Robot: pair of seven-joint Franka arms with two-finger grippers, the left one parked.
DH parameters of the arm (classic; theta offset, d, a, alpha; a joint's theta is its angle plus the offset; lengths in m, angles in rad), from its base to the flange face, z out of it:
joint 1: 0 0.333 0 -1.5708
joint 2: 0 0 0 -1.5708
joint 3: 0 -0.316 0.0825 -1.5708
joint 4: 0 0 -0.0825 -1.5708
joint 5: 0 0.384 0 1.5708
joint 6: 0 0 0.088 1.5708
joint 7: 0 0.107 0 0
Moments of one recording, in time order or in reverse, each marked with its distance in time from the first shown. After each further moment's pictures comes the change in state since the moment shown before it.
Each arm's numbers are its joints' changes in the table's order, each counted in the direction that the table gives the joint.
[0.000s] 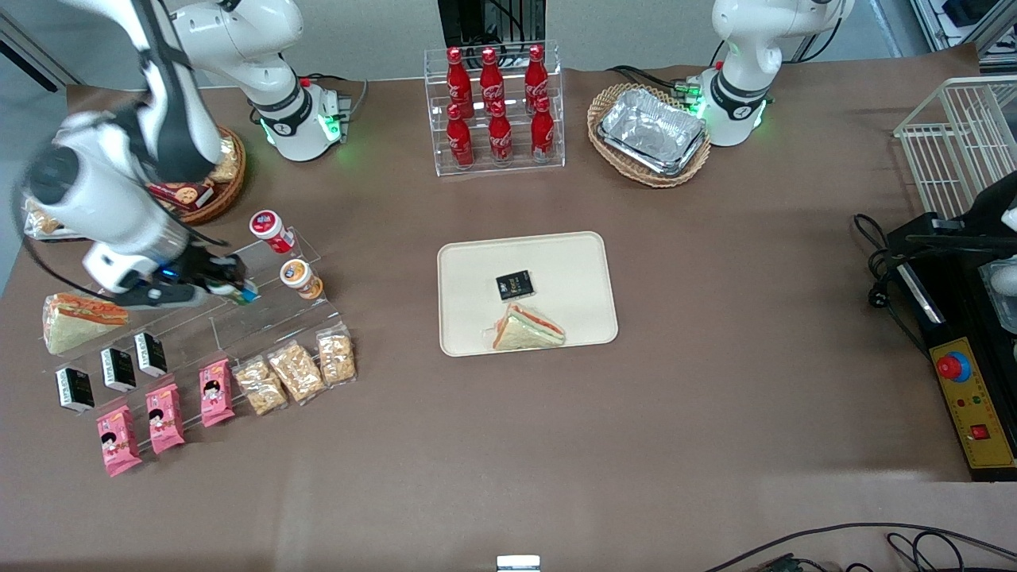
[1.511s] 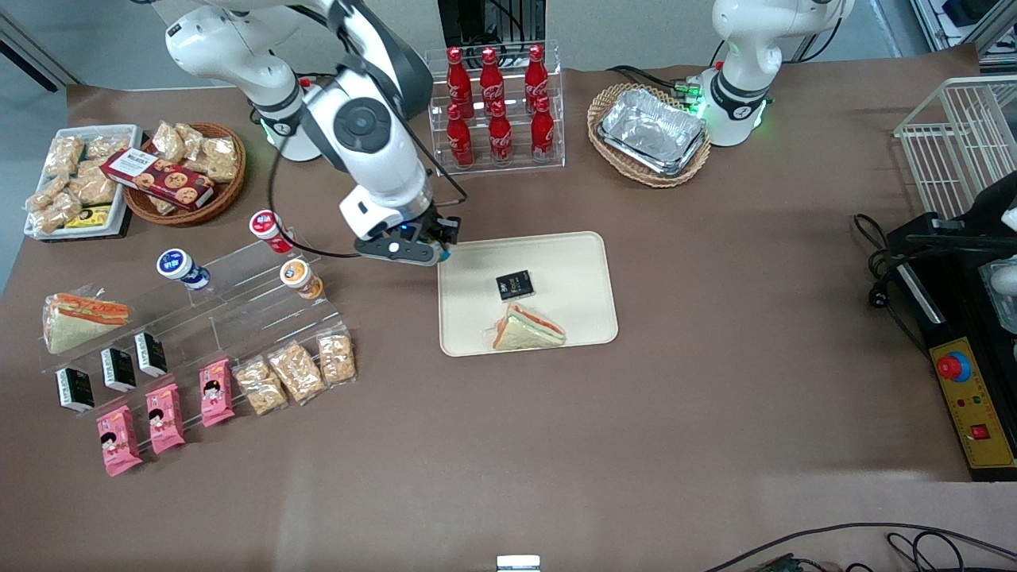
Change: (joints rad) arm 0.372 0.253 -0.310 0.179 0.099 0.080 0.873
